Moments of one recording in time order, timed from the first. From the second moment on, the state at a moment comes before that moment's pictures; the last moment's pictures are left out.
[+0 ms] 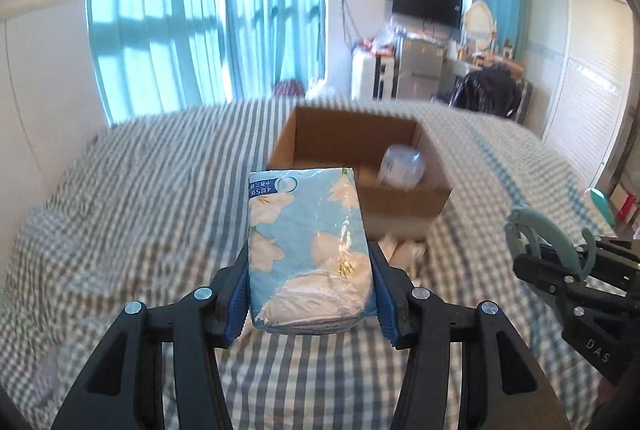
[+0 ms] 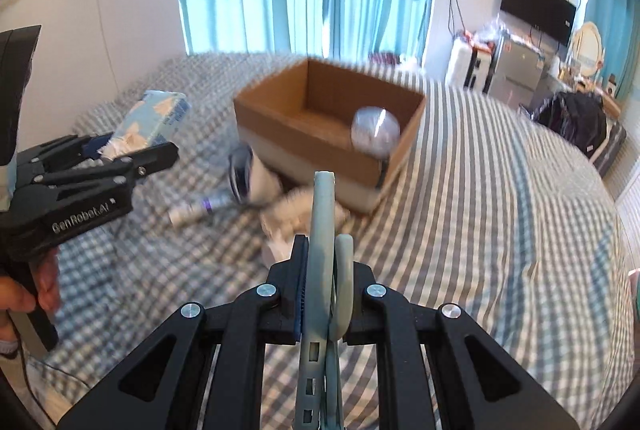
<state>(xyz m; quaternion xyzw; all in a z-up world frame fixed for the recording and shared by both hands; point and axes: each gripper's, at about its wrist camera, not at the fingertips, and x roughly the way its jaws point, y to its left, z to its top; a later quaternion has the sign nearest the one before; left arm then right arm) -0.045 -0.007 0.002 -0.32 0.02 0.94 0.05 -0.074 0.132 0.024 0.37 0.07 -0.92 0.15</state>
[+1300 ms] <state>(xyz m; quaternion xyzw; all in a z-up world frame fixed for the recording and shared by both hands) -0.249 0.023 -0.033 -0.33 0.05 0.94 0.05 -0.323 0.133 0.024 0.35 0.01 -0.92 0.16</state>
